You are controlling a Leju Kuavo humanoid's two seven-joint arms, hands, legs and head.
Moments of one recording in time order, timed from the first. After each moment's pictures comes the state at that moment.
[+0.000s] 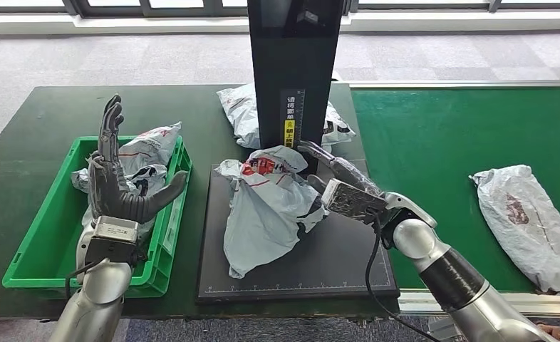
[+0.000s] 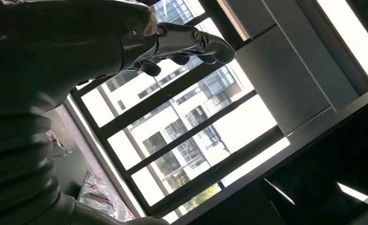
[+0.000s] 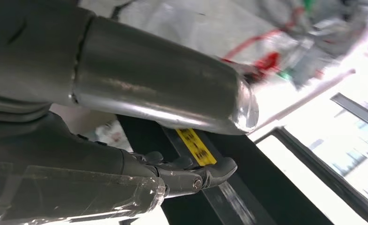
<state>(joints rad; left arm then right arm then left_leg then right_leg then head) -0.21 0.06 -0.28 -1.63 -0.45 0.40 -0.40 -0.56 -0.26 0.57 -1.33 0.10 0.16 -0.27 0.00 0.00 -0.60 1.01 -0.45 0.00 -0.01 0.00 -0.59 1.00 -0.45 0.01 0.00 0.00</state>
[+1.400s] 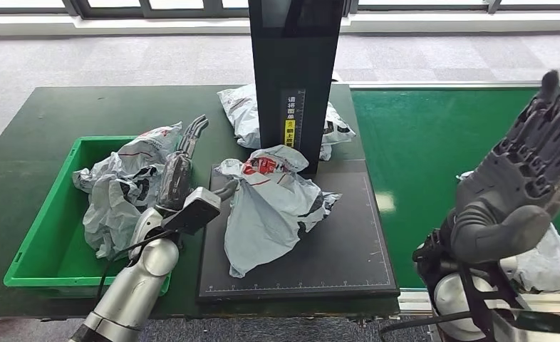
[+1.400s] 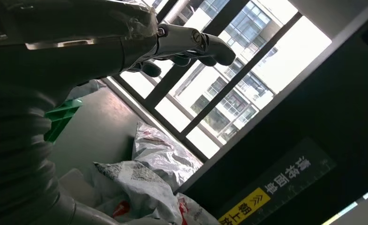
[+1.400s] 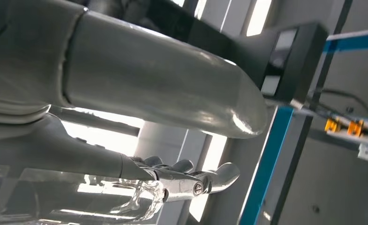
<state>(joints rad) -0.38 -0.06 -0.33 -1.16 -0.64 0.34 -0.36 -0.36 -0.14 0.34 -2.00 0.19 -0.56 -0.57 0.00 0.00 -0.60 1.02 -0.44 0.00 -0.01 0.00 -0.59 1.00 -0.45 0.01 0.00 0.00</state>
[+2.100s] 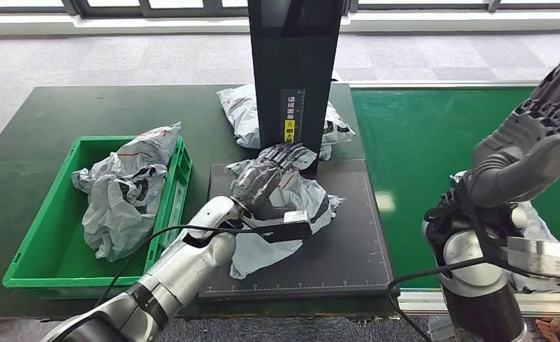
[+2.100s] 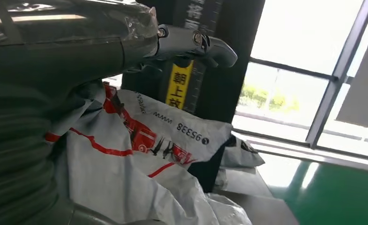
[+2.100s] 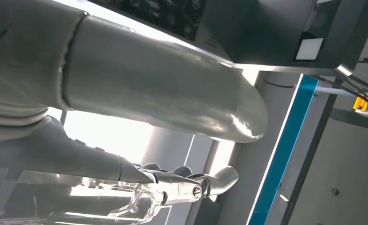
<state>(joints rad) -0.63 -0.19 -0.60 -0.73 -0.95 0.31 -0.27 -0.47 -0.14 0.27 -1.87 0.12 -0.56 -0.58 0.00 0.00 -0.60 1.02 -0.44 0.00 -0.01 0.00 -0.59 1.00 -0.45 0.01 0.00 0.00</state>
